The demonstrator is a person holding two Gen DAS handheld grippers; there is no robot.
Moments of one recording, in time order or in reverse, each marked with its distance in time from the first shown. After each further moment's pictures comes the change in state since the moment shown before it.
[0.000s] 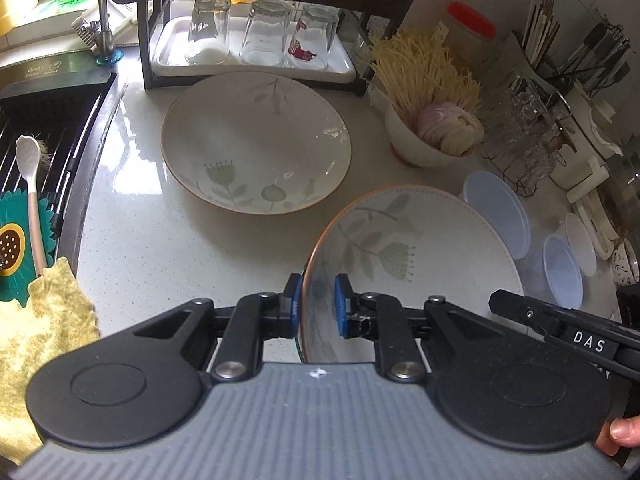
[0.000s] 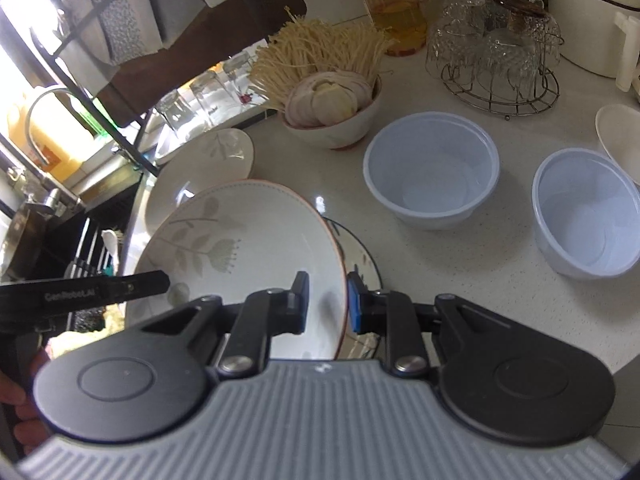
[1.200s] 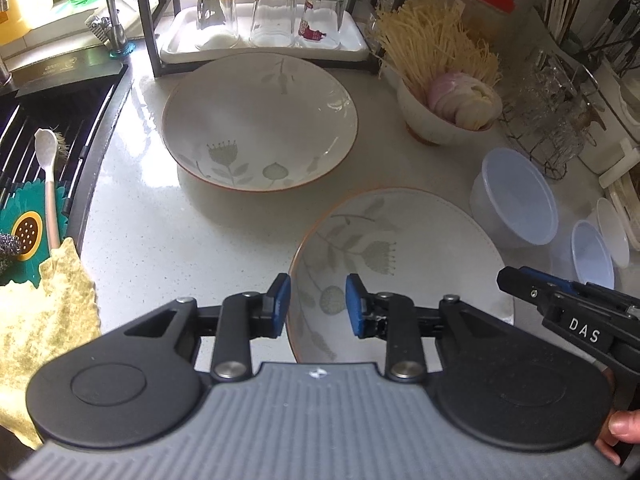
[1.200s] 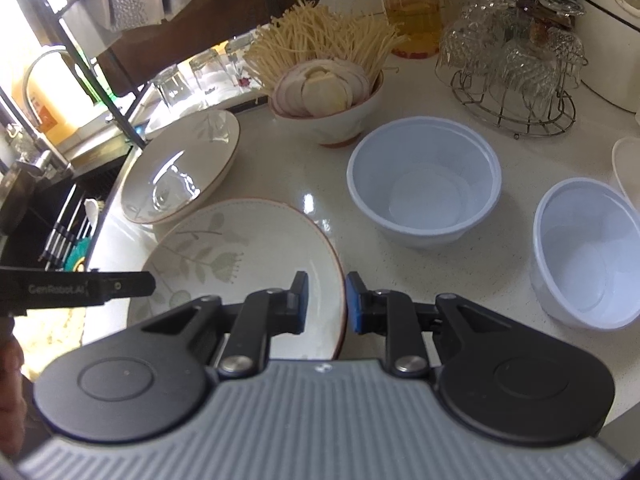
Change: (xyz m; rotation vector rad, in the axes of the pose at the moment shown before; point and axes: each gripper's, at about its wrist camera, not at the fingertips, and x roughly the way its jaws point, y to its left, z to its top) left arm 0.008 -0.025 -0.008 0.006 0.015 0.117; right arm 0.008 -0.011 0.005 -0.116 -0.023 -0.001
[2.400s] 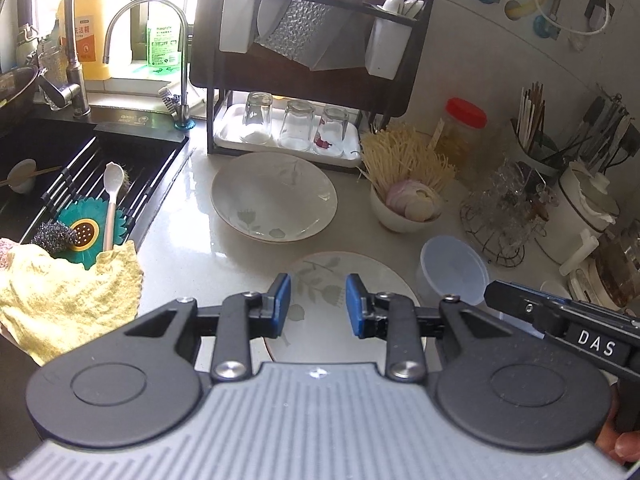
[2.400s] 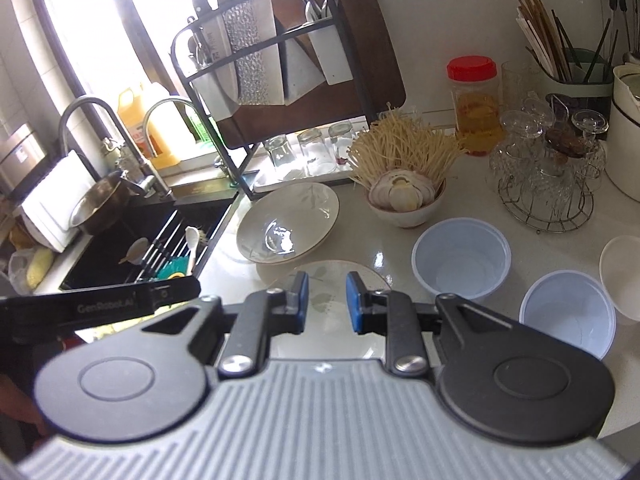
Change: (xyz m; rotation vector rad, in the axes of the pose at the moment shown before) left arm -0.138 -0.051 -0.054 -0.153 -0.305 0.058; right arm -0.117 0.009 0.018 -0.137 -0.141 0.230
